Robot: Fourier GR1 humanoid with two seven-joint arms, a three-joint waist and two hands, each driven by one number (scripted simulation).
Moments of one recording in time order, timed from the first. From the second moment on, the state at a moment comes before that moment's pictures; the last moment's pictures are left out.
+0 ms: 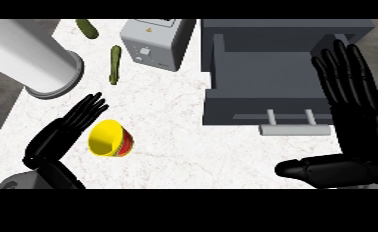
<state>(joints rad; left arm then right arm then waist) -0.07 0.22 0.19 -1.32 0.15 -0.82 -0.29 -0.11 -0.09 -0.03 -2.04 -0.13 0.09 0.14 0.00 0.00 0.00</state>
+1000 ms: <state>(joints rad) -0.27 0.29 0.11 -0.76 -0.08 -0.61 -0.67 -0.10 -0.07 -0.01 -2.07 -0.12 0.10 0.15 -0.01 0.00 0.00</state>
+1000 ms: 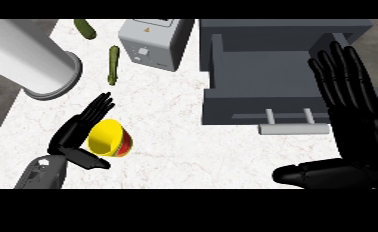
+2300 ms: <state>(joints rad) -0.40 0.27 0.02 -0.48 -0.07 -0.58 -0.80 -0.10 -0.08 -0.02 -2.09 -0.14 0.11 0.17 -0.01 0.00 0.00</state>
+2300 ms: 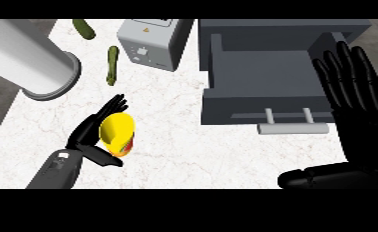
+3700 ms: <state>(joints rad) -0.33 0.15 0.21 -0.57 0.21 -0.28 -0.94 -0.11 -0.11 -0.07 -2.09 -0.18 0.12 0.19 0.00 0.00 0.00</state>
